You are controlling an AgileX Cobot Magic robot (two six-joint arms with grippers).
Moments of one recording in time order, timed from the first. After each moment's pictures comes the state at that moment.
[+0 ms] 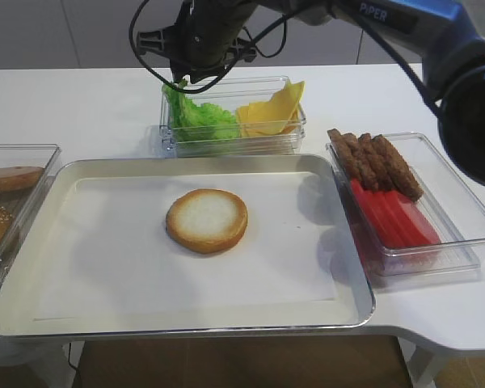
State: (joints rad) left arm -0.11 -0.02 -0.49 -0.13 1.19 0.17; right arm 0.63 2.30 -2.24 0.06 0.82 0.33
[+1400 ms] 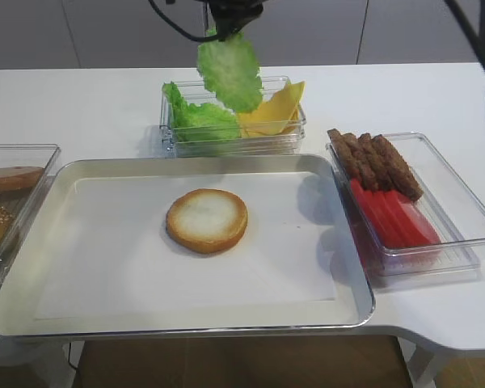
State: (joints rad) left arm -0.11 -0.02 -0.49 -0.13 1.19 0.17; right arm 0.63 2.22 -2.43 -0.08 1.24 0.30
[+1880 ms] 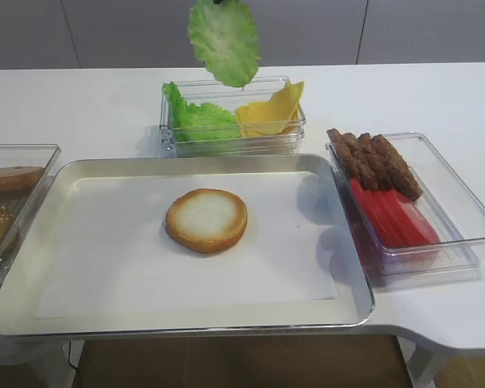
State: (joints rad) left arm -0.11 -0.02 -0.49 -0.13 1.19 0.17; right arm 0.63 2.13 -2.44 -0.04 1.27 0.30
